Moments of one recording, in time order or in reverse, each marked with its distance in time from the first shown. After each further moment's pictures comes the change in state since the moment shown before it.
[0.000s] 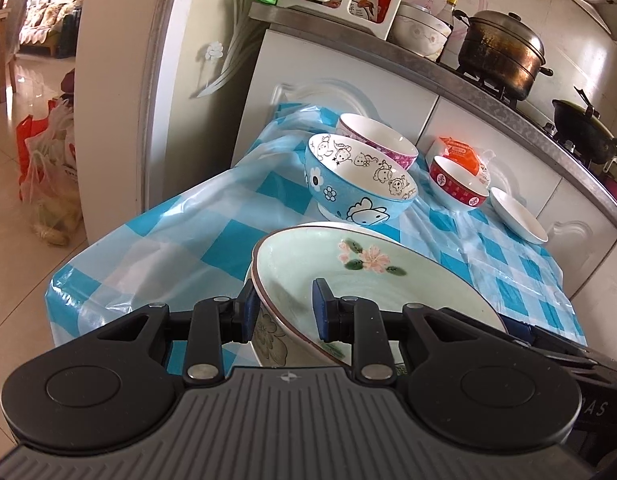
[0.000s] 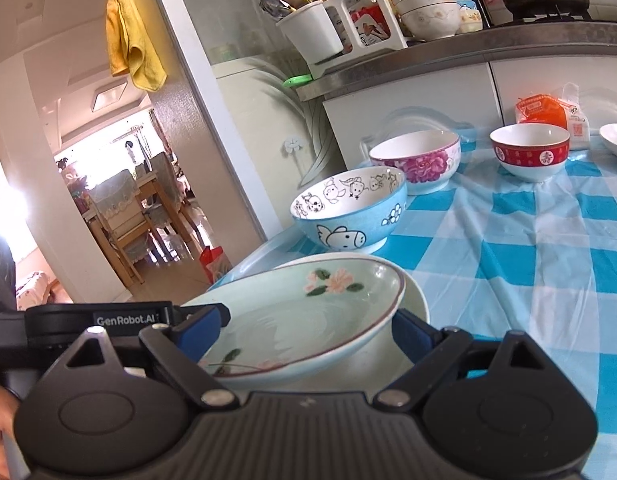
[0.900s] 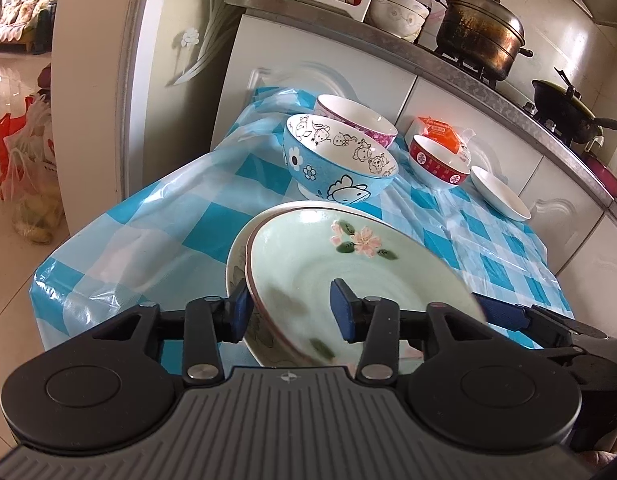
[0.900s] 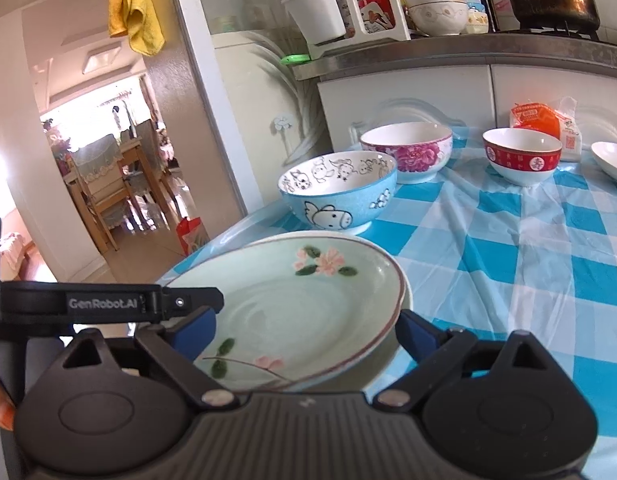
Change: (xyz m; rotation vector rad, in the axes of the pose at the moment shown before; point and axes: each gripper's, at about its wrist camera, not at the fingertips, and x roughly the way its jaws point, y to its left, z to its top) left arm -0.002 -0.004 -0.007 0.033 0.036 -0.056; right arm 0.002 0.008 -0.004 -0.089 0.059 -0.095
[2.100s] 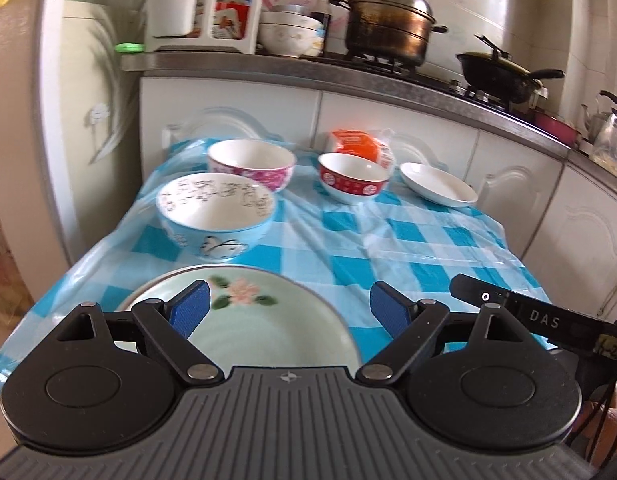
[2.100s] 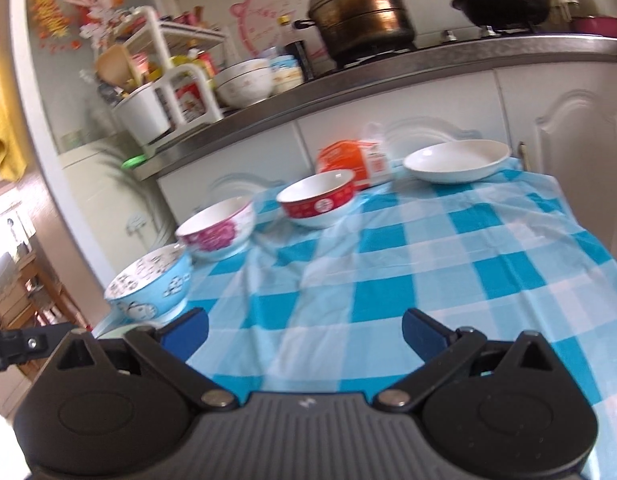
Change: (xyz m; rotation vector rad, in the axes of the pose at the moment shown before) left arm 0.002 -0.086 0.016 0.259 -0.074 -0.099; right arm -0.067 -0.113 -0.013 0.288 -0.228 -0.306
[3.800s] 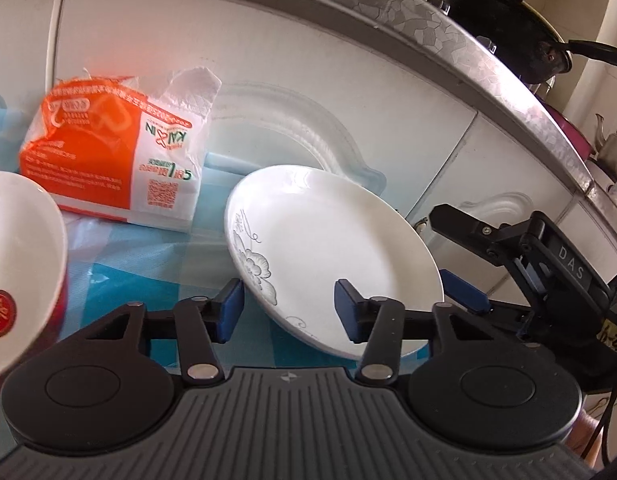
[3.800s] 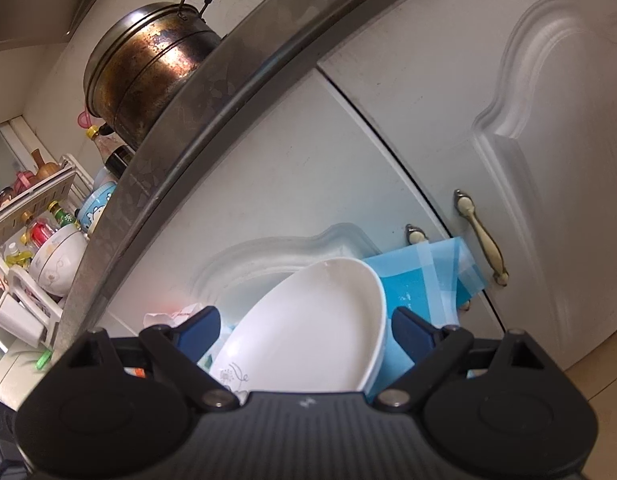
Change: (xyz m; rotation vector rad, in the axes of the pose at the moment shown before) left arm 0.401 -0.205 0.127 -0.104 0.193 -0.230; right arm 0.203 -0.278 0.180 0.380 -0.031 0.089
